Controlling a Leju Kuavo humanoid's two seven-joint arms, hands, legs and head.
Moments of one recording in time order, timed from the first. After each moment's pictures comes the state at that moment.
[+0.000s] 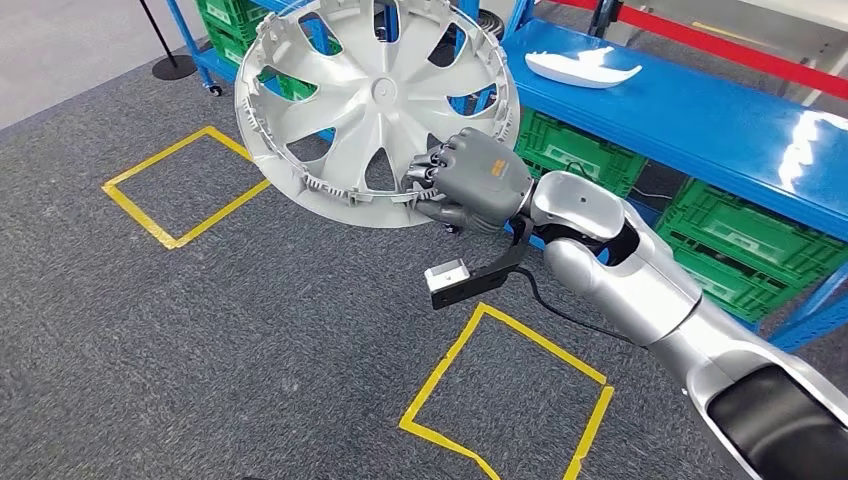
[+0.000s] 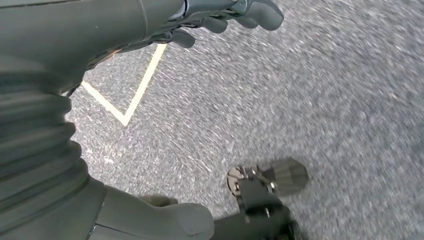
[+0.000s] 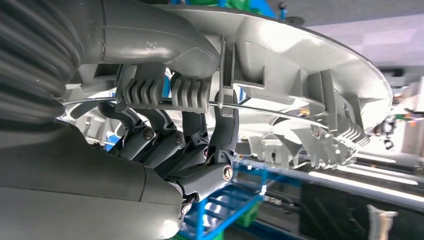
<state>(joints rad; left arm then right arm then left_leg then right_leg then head) -0.14 -0.18 0.51 -0.20 -0.72 0.28 -0.15 -0.82 -0.32 0.76 -1.37 0.81 0.07 -0.43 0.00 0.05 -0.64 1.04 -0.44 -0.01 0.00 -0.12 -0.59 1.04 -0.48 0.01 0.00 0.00</state>
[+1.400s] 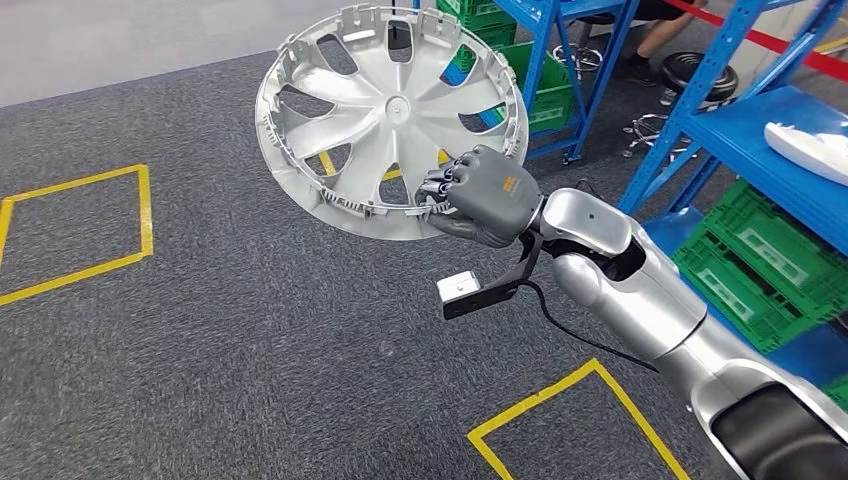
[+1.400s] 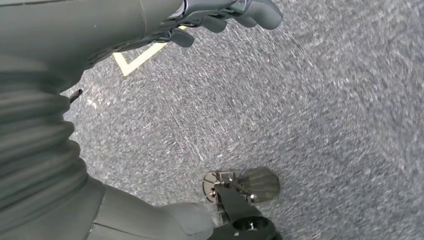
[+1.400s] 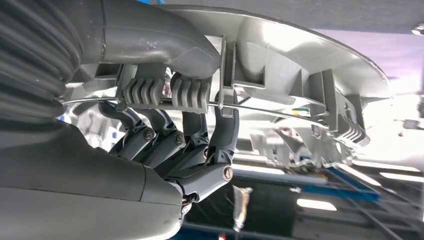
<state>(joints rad) -0.13 -0.19 0.51 -0.20 -0.74 0.26 -0.31 -0.75 -0.34 0.71 -1.38 0.84 0.07 -0.44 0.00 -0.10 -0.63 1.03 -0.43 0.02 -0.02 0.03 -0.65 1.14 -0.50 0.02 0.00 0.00</state>
